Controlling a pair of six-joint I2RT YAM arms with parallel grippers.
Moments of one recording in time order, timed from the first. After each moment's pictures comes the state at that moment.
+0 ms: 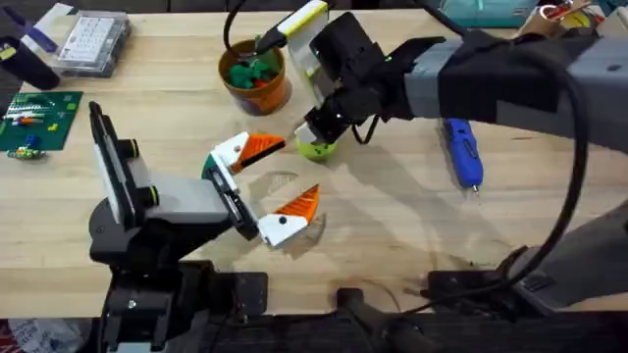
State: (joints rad) left arm 0.02 0.00 0.01 -0.09 1.00 -0.03; right arm 0.70 1.79 1.18 -0.42 -0.11 -0.08
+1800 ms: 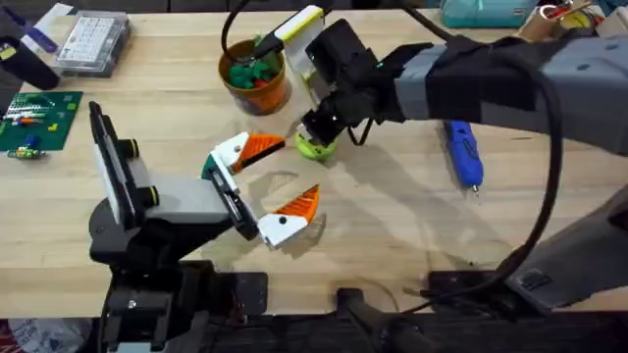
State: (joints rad) left arm 0.02 0.00 0.01 -0.09 1.00 -0.03; right arm 0.70 1.83 1.18 -0.37 -0.11 -0.08
